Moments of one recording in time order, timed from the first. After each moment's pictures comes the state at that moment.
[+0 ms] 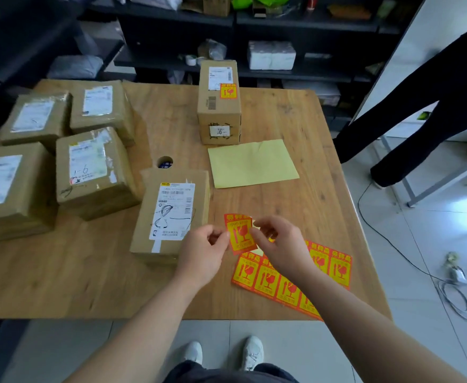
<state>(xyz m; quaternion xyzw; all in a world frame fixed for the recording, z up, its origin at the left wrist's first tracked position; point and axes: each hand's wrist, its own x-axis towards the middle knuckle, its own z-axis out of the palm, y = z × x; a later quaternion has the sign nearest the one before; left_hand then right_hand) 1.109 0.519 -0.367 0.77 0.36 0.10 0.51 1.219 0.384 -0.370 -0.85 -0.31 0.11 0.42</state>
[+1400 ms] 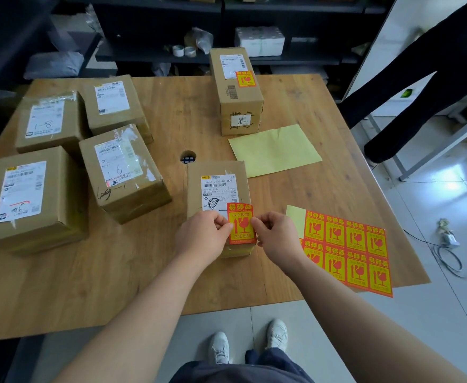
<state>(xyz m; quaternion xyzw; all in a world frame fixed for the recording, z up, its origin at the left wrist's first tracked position) 1.069 0.623 -0.368 0.90 0.31 0.00 0.29 1.142 0.487 -0.385 -0.85 -0.08 0.21 0.47</state>
